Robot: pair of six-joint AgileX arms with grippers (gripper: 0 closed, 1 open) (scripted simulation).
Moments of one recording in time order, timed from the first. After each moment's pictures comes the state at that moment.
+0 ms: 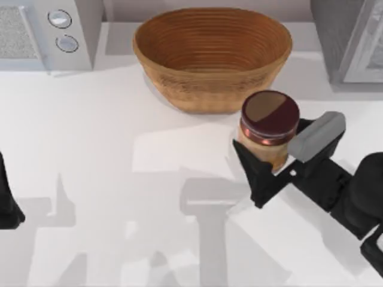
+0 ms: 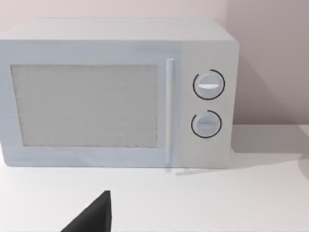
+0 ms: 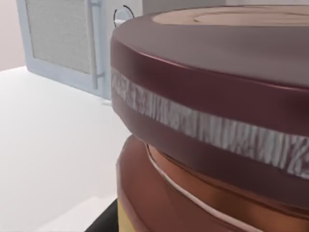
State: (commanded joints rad) left arm 0.00 0.00 0.00 0.00 0.00 0.00; right arm 0.52 1.97 0.38 1.57 -0.18 0.02
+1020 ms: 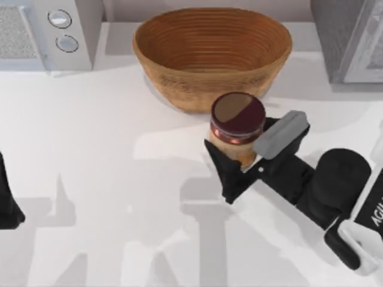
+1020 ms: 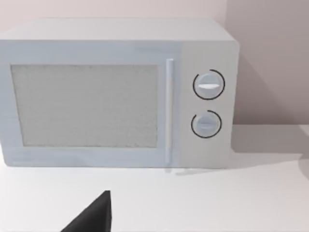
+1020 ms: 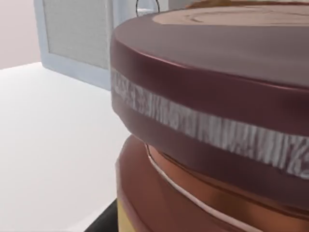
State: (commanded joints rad) left arm 0.00 0.00 0.00 0.00 0.00 0.00; right arm 0.57 2.17 0.56 1.61 -0.17 0.01
